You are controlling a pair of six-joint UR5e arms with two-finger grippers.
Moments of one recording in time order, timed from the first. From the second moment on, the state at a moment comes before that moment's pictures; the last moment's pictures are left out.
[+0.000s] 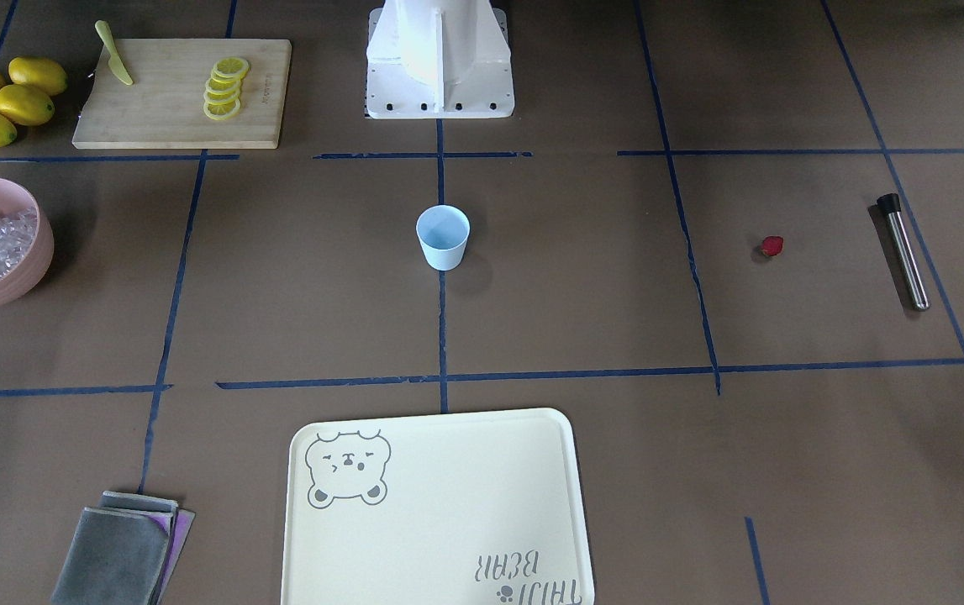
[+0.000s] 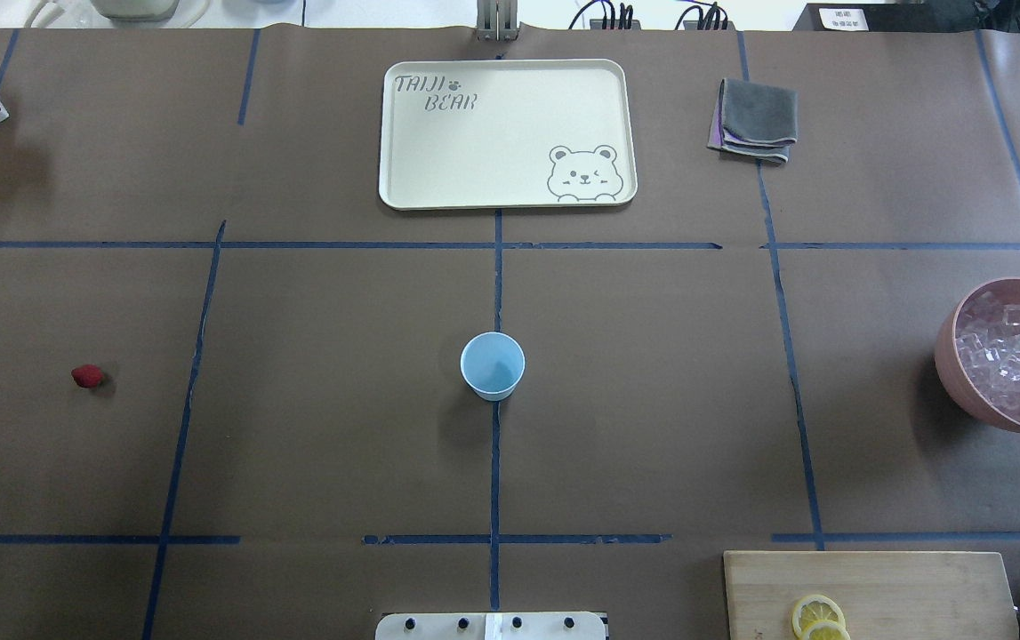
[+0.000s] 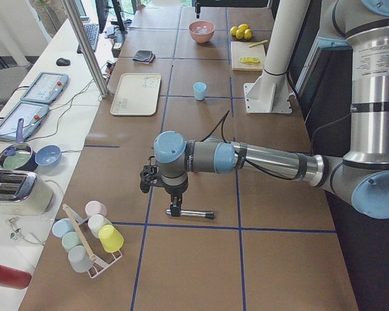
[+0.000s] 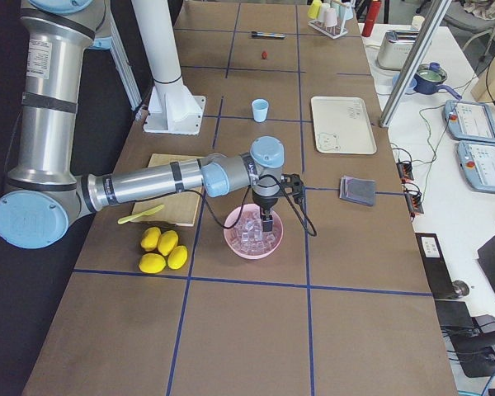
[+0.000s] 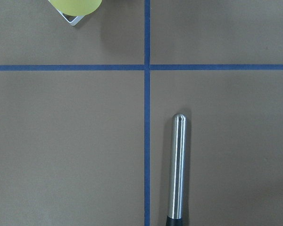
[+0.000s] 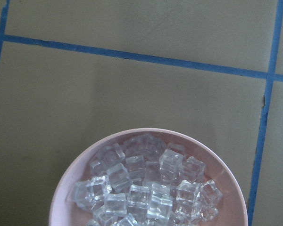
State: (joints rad) left arm -1.55 -1.48 -1.82 -1.43 -2.35 -0.03; right arm 1.24 -1.75 1.93 -1.39 2.27 0.34
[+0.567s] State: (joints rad) left arm -1.55 -1.48 -1.83 -1.44 -2.35 -0.03; right arm 1.16 -1.76 1.88 -1.33 2.23 0.53
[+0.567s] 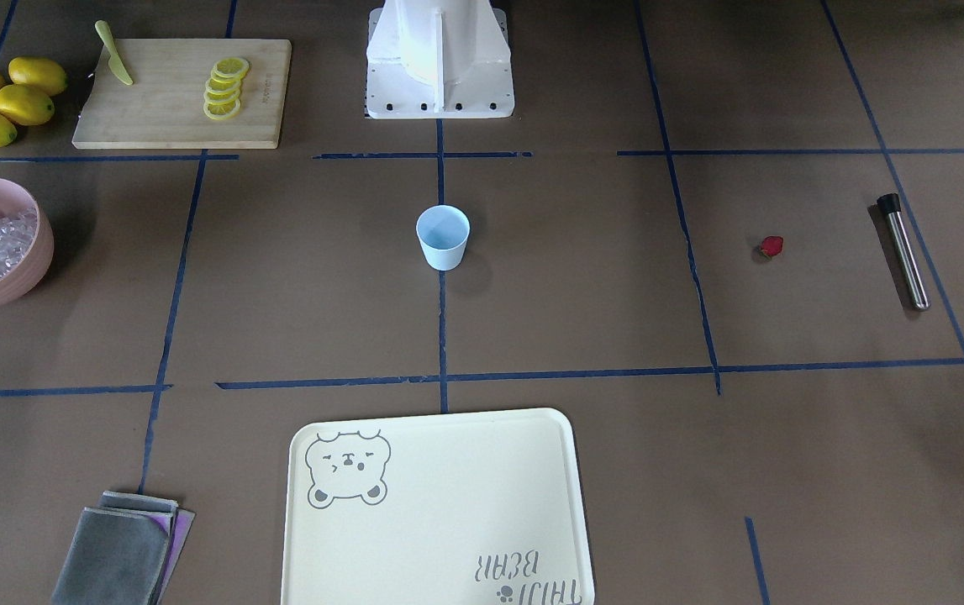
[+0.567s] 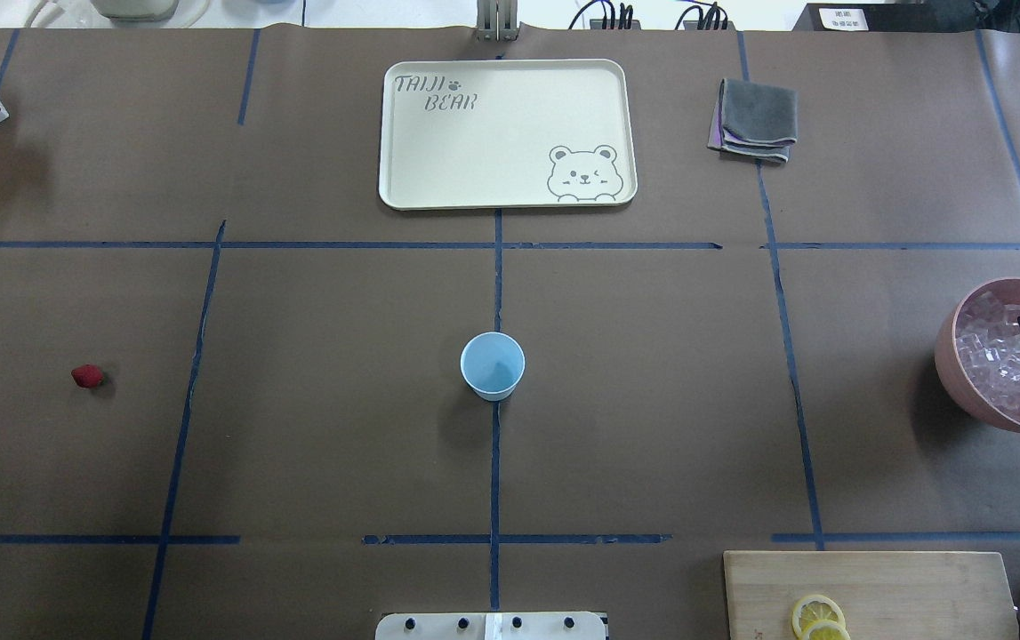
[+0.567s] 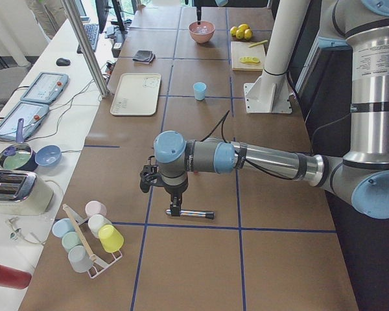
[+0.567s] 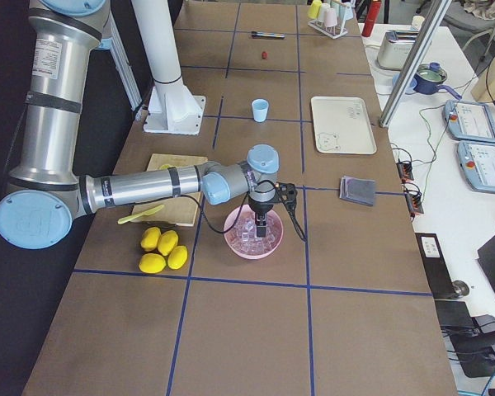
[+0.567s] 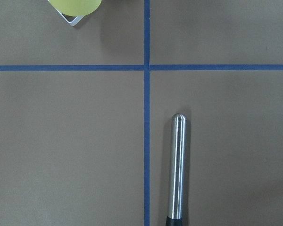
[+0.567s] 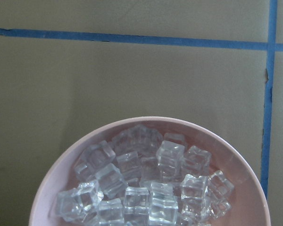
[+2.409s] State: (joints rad) left arm -1.55 -1.48 -1.84 -1.43 -2.35 -0.03; right arm 1.10 -1.71 1.77 -1.31 2.23 0.62
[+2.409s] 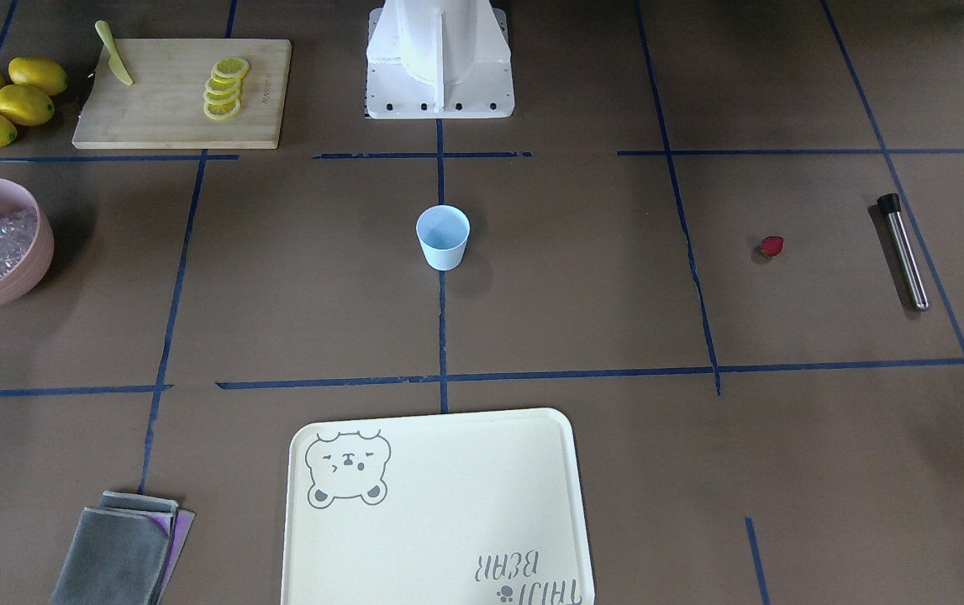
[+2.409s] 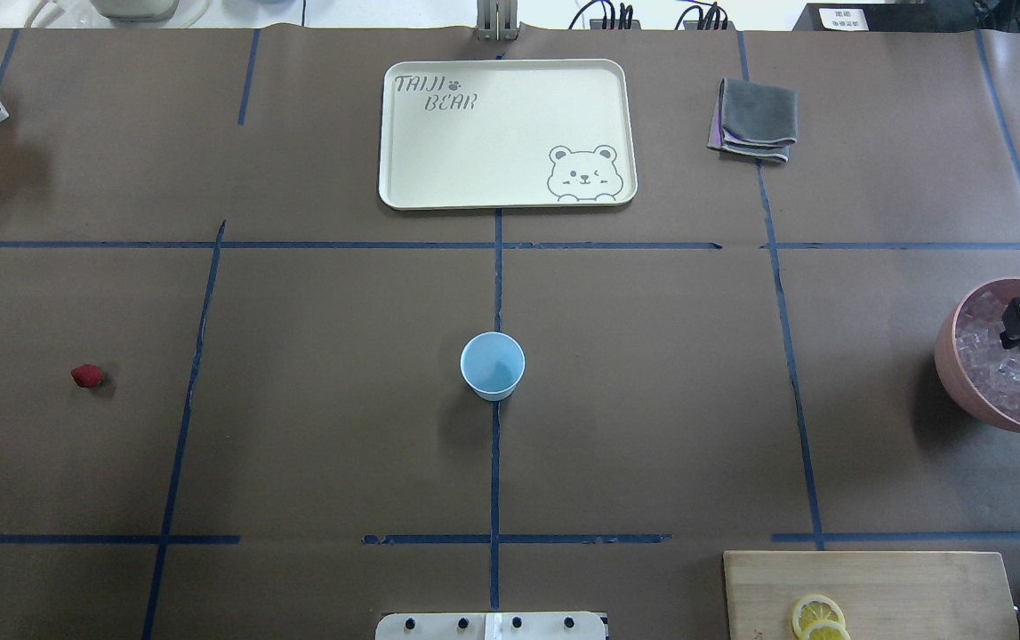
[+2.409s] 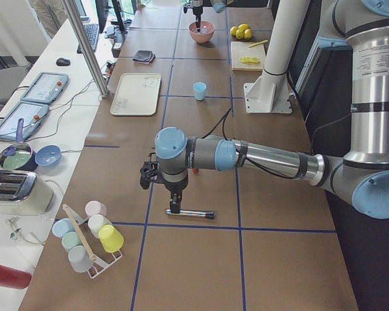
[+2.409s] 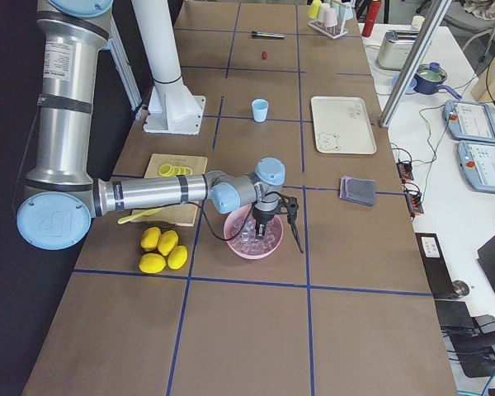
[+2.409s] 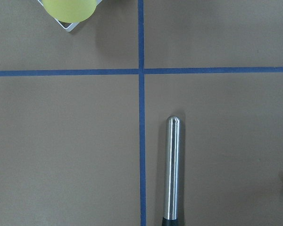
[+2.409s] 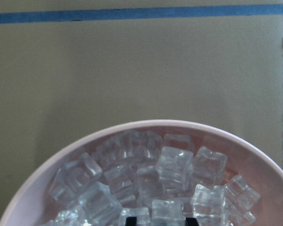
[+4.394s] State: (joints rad) left arm -1.55 -1.48 -1.86 -1.46 -2.40 -0.03; right arm 0.59 -1.12 1.97 -1.33 1.93 1.69
